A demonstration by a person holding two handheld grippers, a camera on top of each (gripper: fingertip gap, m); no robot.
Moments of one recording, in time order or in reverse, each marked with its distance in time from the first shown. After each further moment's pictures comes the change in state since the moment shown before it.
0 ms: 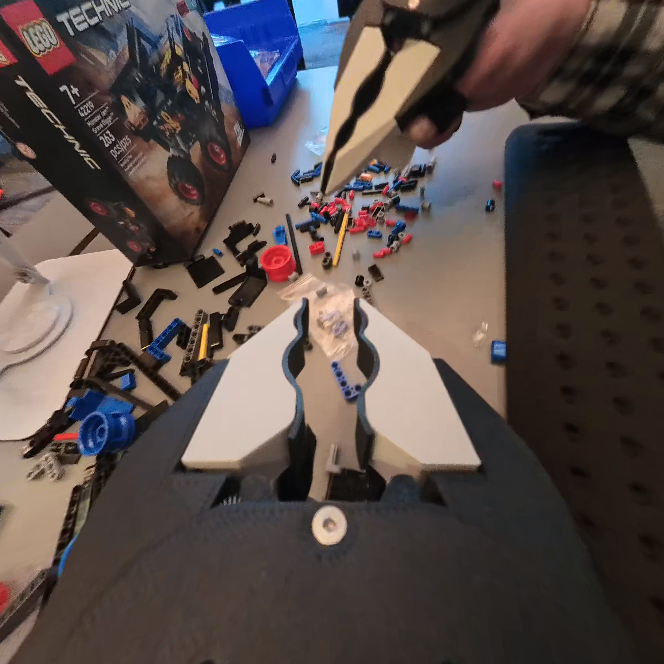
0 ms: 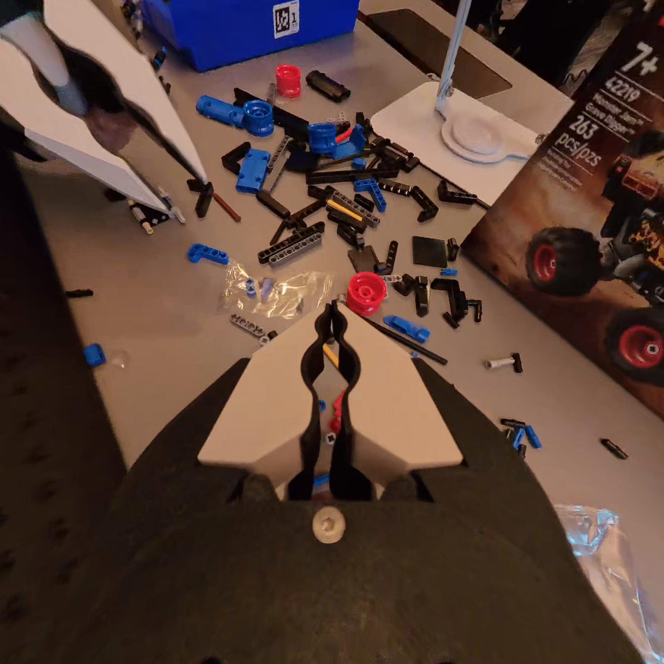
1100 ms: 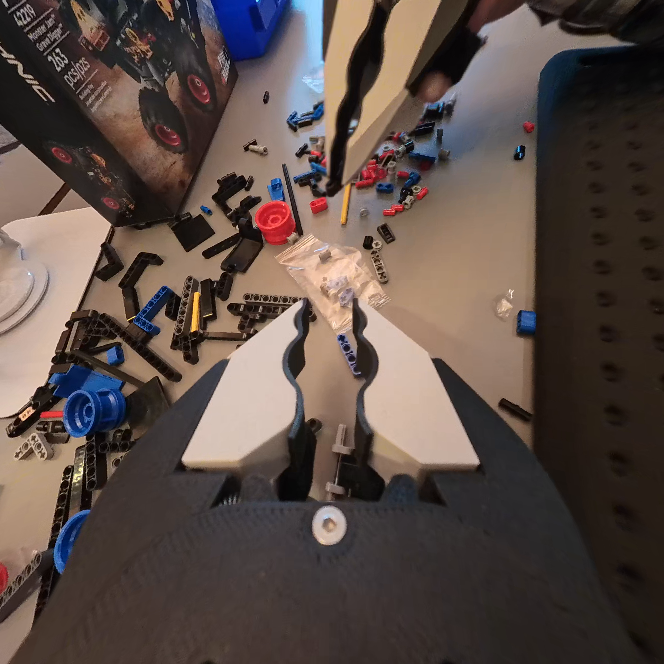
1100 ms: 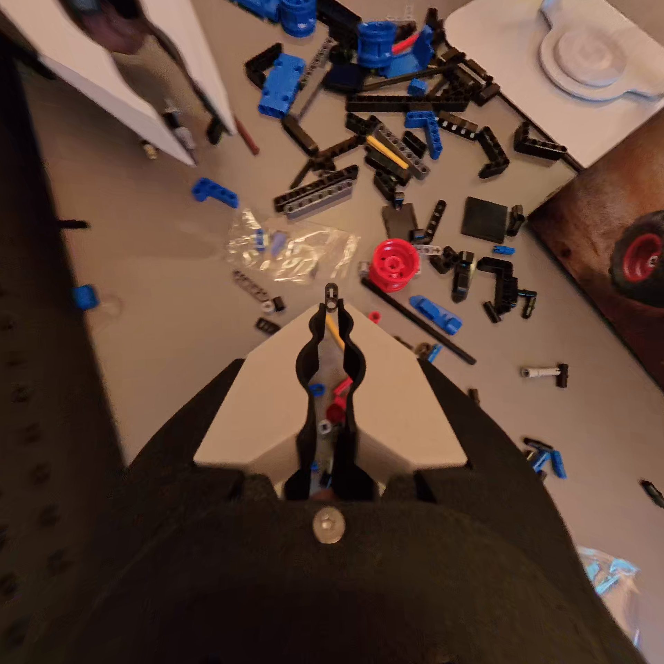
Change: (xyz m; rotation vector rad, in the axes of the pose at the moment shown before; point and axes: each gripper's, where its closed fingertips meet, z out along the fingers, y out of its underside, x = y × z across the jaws) left arm -0.005 0.027 0.010 -0.118 0.008 0.000; right arm -0.007 0.028 0.020 -0.182 -0.159 -0.073
